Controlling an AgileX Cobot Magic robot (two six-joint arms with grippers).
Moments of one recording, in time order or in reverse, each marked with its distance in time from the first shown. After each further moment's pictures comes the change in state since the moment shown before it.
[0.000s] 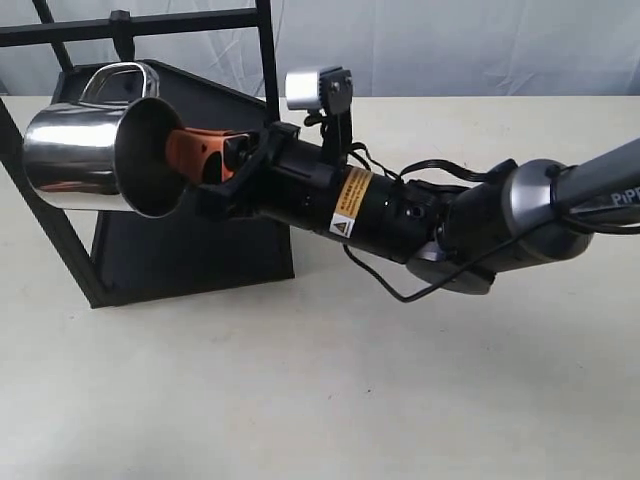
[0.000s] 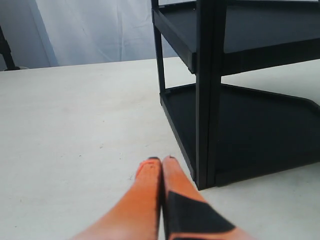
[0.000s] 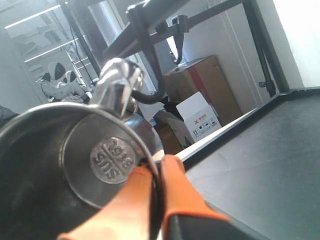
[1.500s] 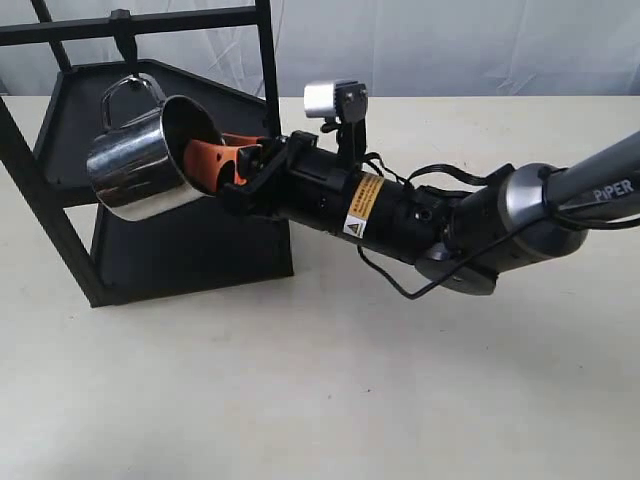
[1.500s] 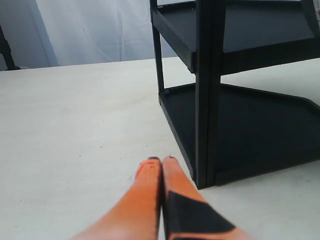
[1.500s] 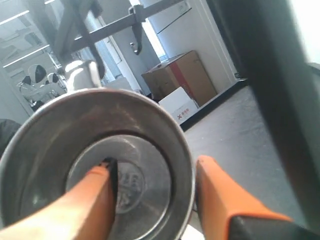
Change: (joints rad) left arm 0.000 0.000 0.000 0.000 0.000 0.000; right arm -0.050 0.056 0.004 0.001 -0.014 0.007
